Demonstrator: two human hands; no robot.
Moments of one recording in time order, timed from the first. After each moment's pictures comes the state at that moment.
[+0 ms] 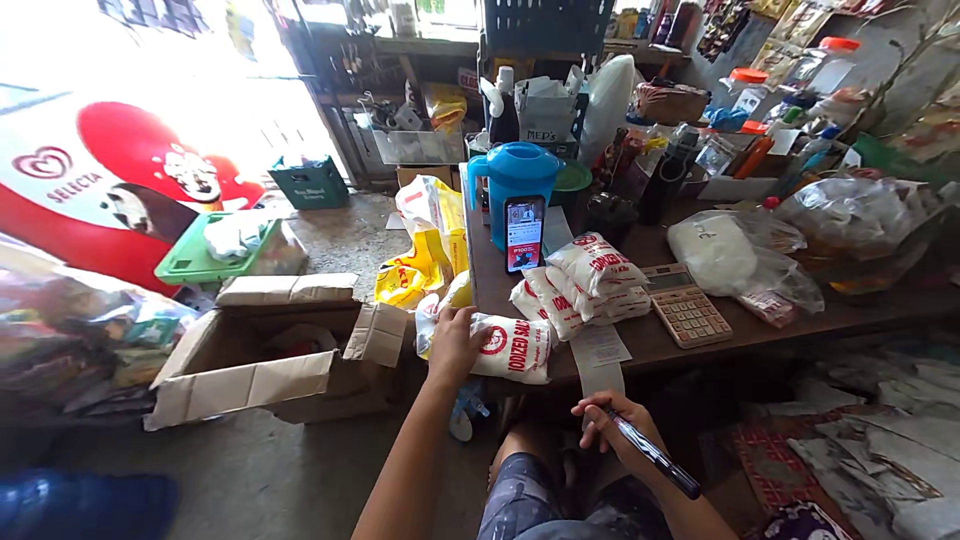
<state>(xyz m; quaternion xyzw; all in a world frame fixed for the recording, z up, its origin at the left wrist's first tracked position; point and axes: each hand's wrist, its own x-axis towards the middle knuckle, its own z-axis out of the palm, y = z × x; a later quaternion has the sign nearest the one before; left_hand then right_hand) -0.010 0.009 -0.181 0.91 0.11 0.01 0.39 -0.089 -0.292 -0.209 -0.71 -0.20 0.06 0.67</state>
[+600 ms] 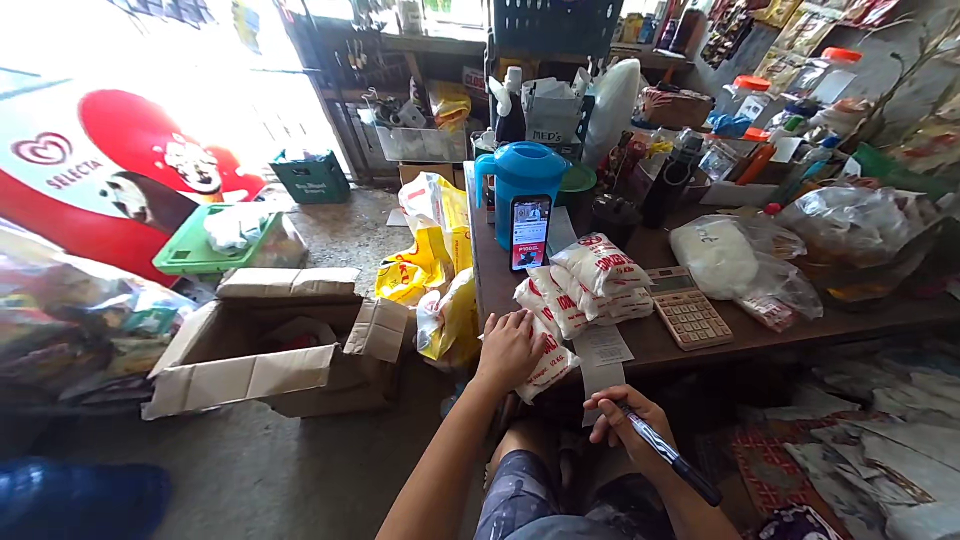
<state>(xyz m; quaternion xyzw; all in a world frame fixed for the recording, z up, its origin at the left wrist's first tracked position) -0.009 -0.055 -0.179 0.96 -0.07 -0.06 0.25 -0.090 -0.293 -0.199 -0.70 -0.22 0.00 0.68</state>
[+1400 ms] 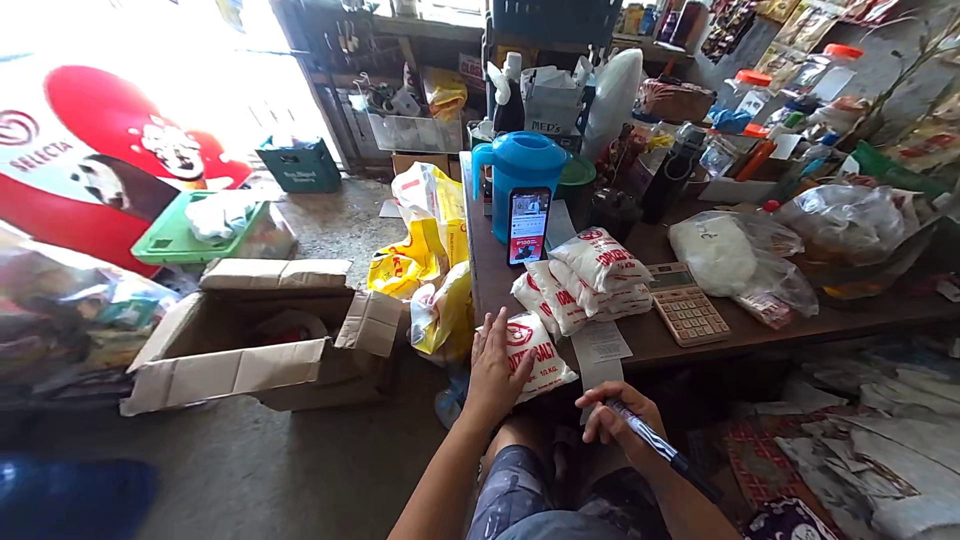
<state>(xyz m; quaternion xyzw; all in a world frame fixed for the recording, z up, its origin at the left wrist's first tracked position) -0.054 -0.053 -0.224 0.87 -0.02 0.14 0.47 -0.082 -0.288 -0.202 -0.65 -0.29 0.03 0.70</state>
